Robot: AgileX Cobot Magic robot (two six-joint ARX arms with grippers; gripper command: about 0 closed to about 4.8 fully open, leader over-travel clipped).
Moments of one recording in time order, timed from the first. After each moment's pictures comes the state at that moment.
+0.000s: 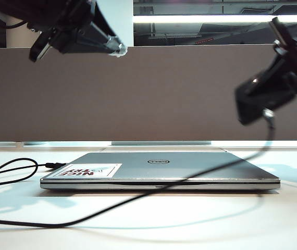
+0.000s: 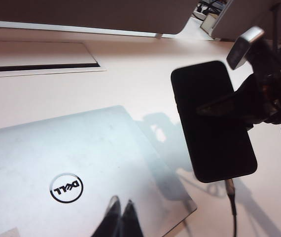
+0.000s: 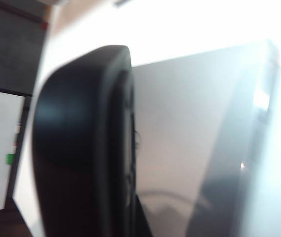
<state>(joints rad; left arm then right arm) -0.67 1.14 0.66 0.23 0.12 -0.35 -0.04 1.44 0.92 -0.25 -0.83 0.41</state>
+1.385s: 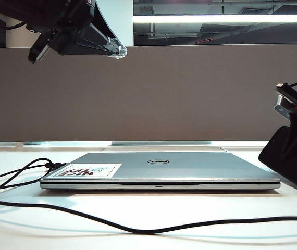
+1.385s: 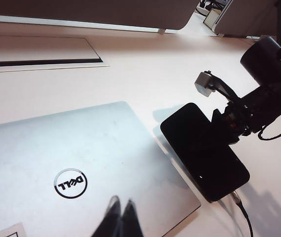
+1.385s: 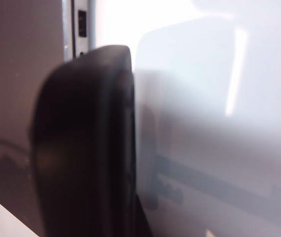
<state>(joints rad) -0.67 1.14 0.66 0.21 0.12 -0.35 -0.09 1.79 1.20 -0.81 -0.61 -0.08</state>
